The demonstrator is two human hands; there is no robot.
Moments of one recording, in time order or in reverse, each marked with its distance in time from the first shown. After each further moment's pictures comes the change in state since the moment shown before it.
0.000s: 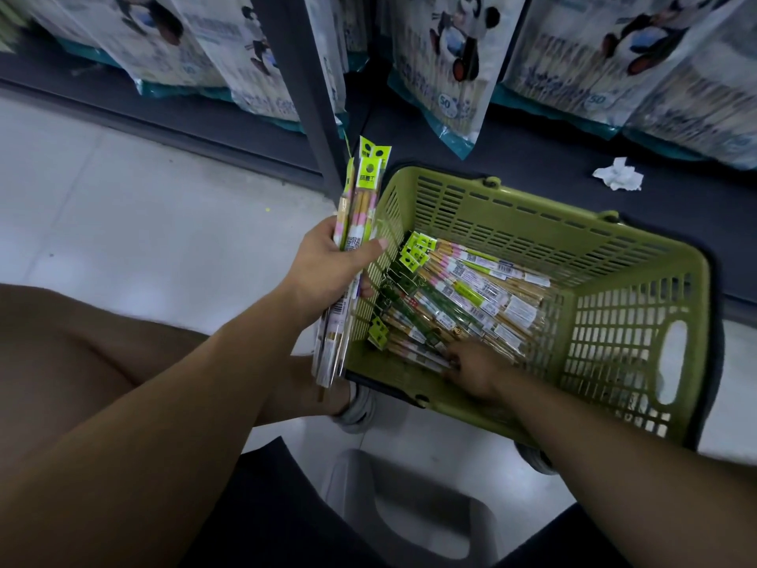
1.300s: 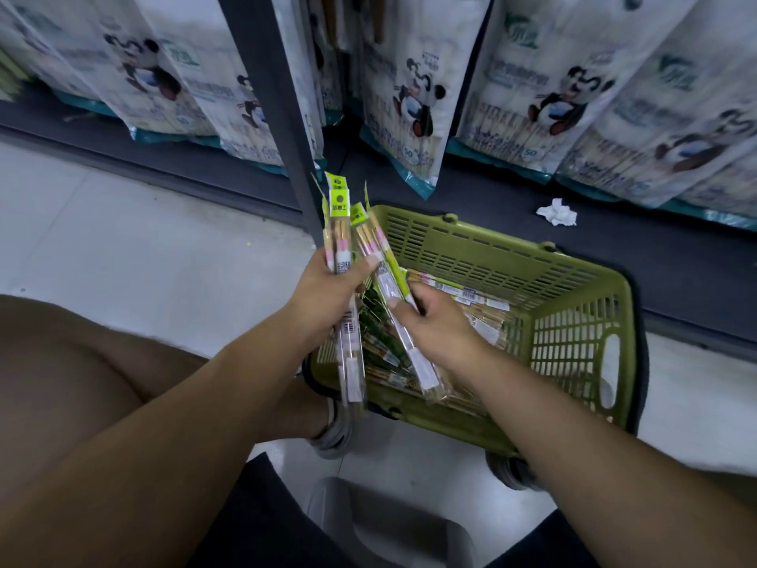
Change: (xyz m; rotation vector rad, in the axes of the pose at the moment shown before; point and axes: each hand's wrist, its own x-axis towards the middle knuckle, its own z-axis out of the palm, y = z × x) left_hand -0.008 0.007 0.029 -0.073 0.076 -0.005; right_hand -0.073 -0.092 -0.090 0.738 0.514 -0.272
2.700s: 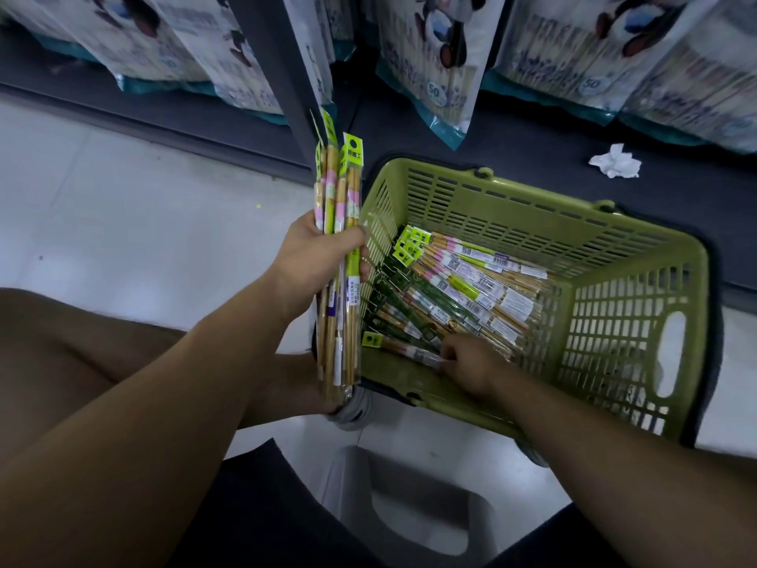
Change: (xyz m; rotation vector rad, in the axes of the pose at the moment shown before) left_hand 0.012 0.011 -0.023 0.027 -0.055 -0.079; right_hand 0.007 0.151 0.018 -0.622 -0.419 0.259
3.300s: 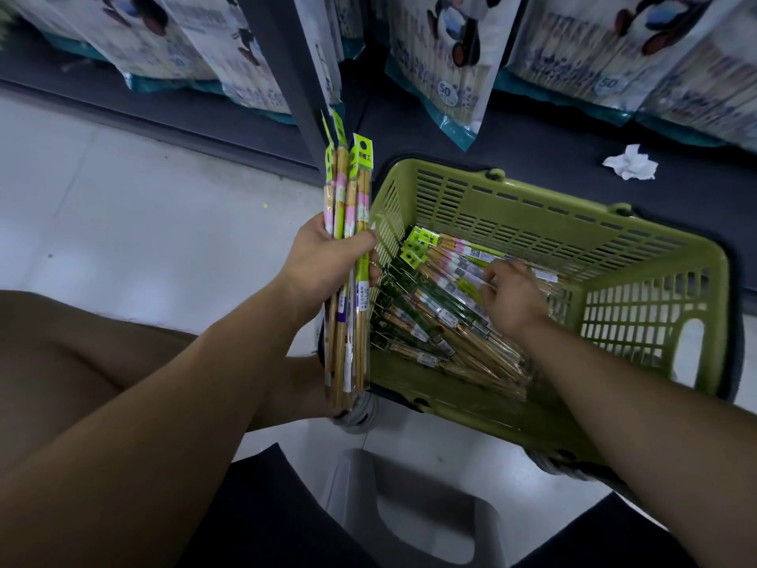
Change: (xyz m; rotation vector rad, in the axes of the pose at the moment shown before) left_hand 0.003 -0.006 -0.002 -0.003 0.008 0.008; right_hand 0.027 0.010 -0.071 0.077 0.548 0.037
